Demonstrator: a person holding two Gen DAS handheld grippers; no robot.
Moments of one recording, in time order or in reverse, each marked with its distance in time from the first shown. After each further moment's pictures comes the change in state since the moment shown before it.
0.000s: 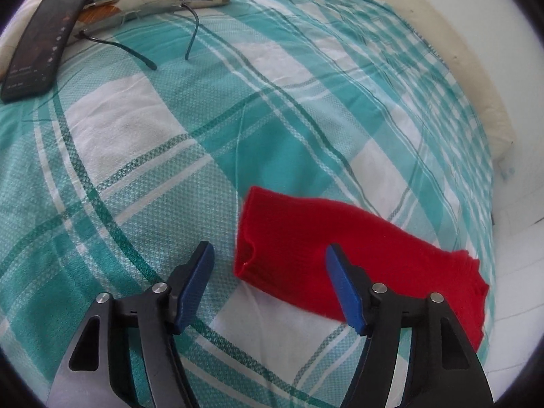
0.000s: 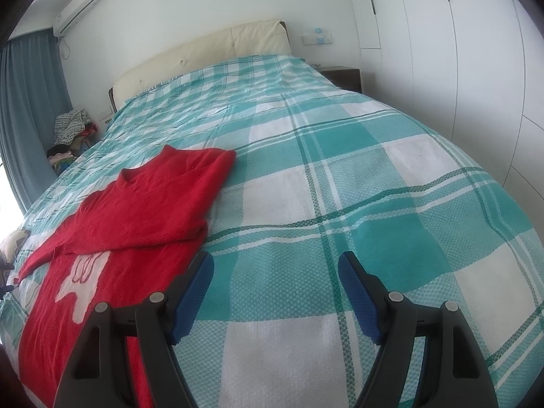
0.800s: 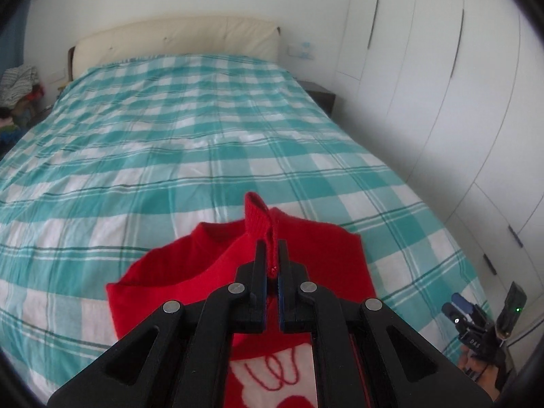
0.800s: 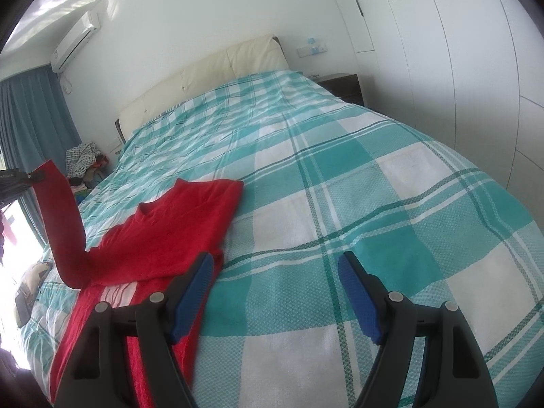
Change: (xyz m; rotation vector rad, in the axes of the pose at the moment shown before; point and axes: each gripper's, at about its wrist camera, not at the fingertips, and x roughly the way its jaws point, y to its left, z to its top) left arm -0.094 -0.442 -0.206 0.971 -0.088 -0.406; right arm -0.020 -0.021 0.016 0.130 -0.066 0.080
